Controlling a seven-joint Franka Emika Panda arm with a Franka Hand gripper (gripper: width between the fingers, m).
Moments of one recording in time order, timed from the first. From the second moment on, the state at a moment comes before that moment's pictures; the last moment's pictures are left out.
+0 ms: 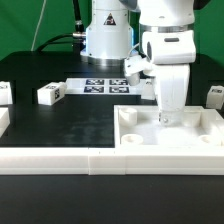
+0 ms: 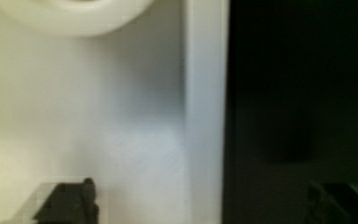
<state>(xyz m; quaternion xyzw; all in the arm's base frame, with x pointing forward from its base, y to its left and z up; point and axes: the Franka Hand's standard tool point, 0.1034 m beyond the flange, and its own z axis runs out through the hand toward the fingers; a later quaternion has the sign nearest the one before) 0.503 0.078 0.010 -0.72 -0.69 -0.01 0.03</state>
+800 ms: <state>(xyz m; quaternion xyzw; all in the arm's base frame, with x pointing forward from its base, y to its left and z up) 0.487 0.097 0.042 -0.78 -0.62 -0.01 0.01</state>
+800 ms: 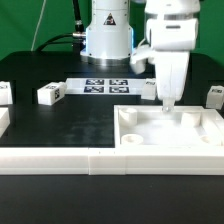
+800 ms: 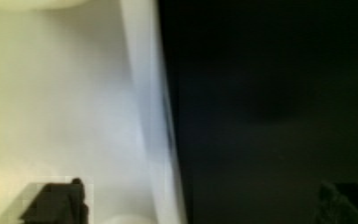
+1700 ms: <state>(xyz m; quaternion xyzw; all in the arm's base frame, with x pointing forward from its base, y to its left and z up) 0.476 0.124 0.067 -0.88 -0.48 -0.01 0.01</state>
